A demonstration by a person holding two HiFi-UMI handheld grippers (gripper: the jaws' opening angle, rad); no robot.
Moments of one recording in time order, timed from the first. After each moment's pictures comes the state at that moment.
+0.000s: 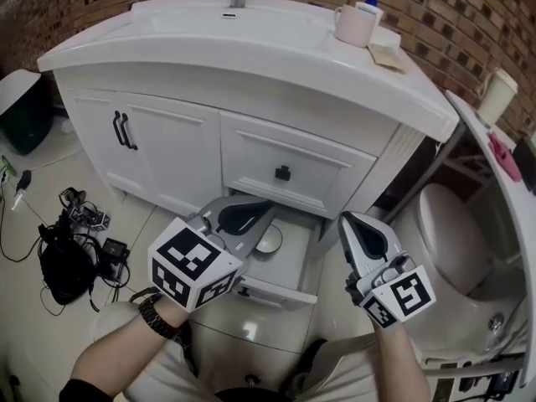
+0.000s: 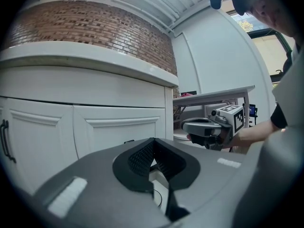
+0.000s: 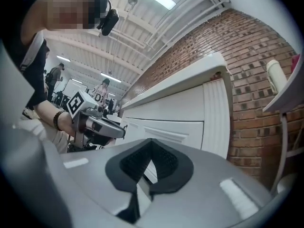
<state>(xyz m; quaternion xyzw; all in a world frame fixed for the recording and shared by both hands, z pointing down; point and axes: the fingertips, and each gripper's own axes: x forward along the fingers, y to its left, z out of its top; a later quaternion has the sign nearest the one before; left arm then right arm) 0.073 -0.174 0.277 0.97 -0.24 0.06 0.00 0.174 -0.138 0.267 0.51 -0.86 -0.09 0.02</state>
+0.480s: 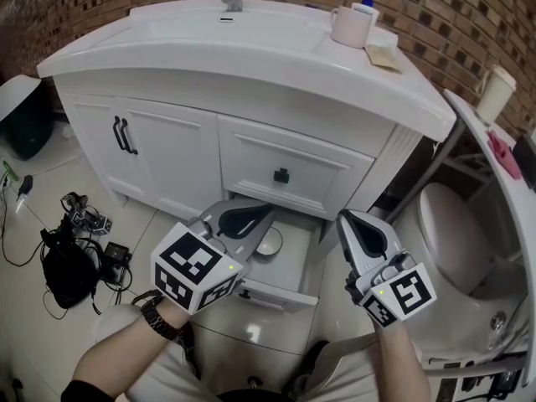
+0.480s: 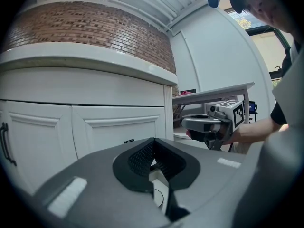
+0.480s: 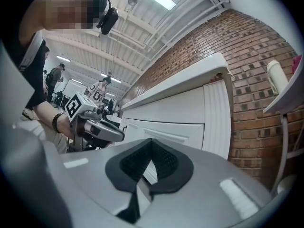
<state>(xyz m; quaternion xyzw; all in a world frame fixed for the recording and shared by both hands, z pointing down) 0.075 -0.174 0.280 0.97 -0.24 0.07 -0.01 0.173 -0.142 0.262 0.50 -0.86 -0.10 0.02</state>
